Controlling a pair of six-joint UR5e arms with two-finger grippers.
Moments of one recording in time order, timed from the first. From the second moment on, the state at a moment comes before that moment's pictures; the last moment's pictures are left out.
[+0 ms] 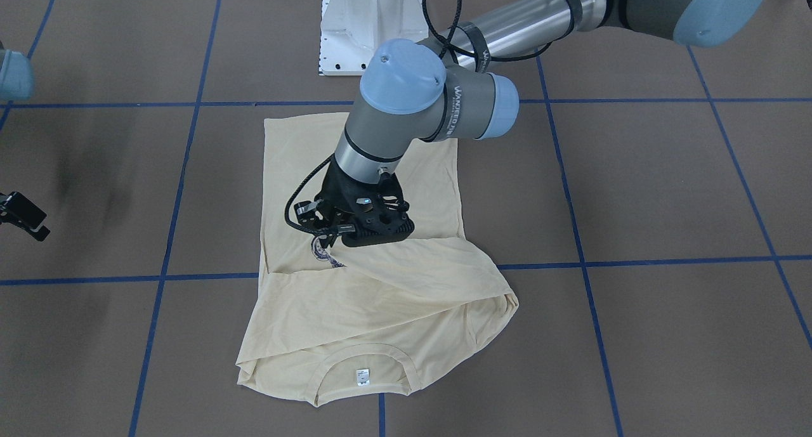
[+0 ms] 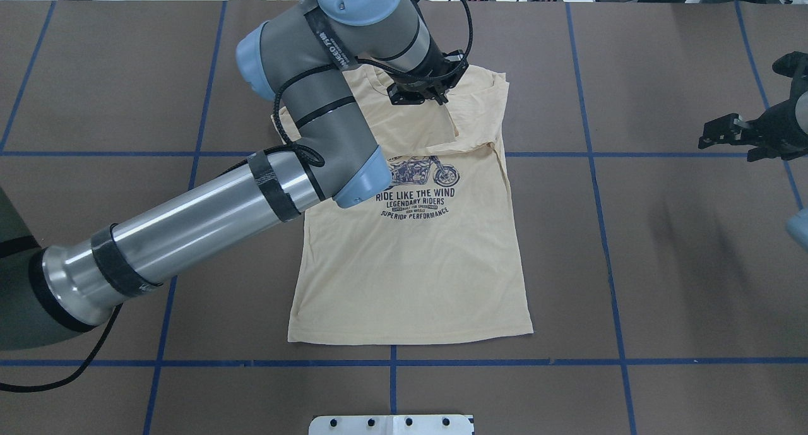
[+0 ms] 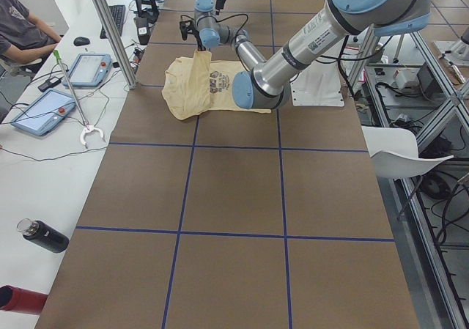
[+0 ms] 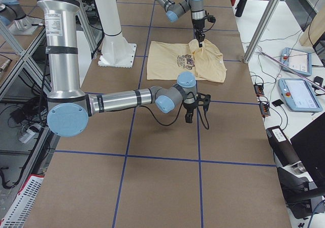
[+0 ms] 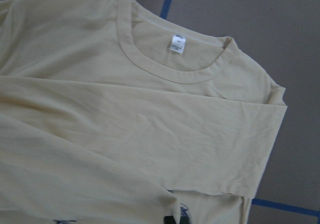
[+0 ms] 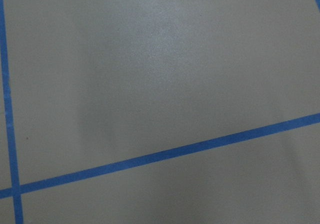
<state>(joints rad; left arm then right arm) -0.69 -2.68 -1.15 -2.05 -1.96 -1.56 1.12 -1.54 1.66 -1.05 2.13 0.99</state>
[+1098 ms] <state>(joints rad) -0.60 -2.78 -0.91 -2.31 -1.78 -1.65 1.11 -1.56 1.69 -1.05 2.13 1.01</state>
